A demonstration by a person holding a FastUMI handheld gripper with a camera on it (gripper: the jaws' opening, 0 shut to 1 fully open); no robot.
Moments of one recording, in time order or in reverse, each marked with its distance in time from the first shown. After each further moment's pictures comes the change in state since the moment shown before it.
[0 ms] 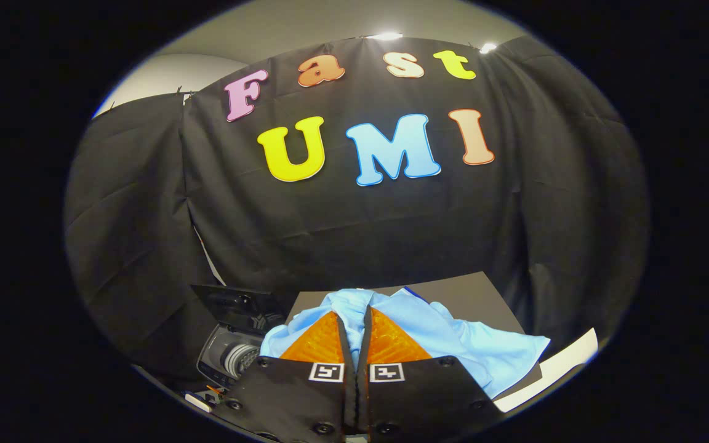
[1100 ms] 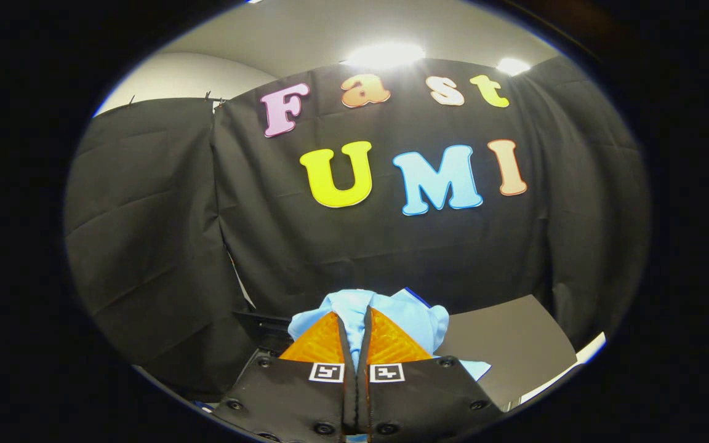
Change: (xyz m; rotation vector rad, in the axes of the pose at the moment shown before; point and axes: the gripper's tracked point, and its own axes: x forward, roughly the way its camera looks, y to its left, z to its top) arm -0.003 0.168 0.044 -0.039 -0.088 0.055
